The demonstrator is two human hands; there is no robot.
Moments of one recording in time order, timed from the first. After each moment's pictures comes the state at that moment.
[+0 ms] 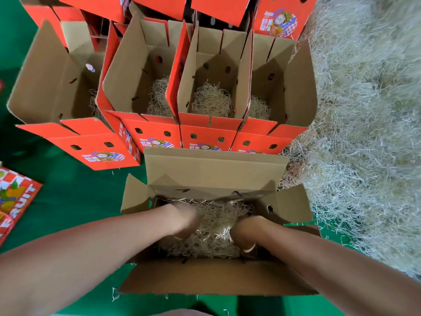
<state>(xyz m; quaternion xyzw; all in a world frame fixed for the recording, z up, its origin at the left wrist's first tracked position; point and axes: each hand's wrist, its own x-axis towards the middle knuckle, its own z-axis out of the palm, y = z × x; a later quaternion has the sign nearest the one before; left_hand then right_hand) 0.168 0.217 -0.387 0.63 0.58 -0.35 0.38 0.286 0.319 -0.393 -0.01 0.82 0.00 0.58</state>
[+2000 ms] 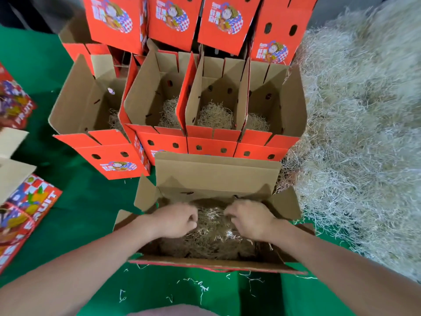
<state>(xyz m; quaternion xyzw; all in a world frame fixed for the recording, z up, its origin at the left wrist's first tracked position) 0.153 0.172 -0.361 0.52 0.78 0.00 0.35 0.299 0.330 -0.352 0.13 0.96 -0.13 0.22</state>
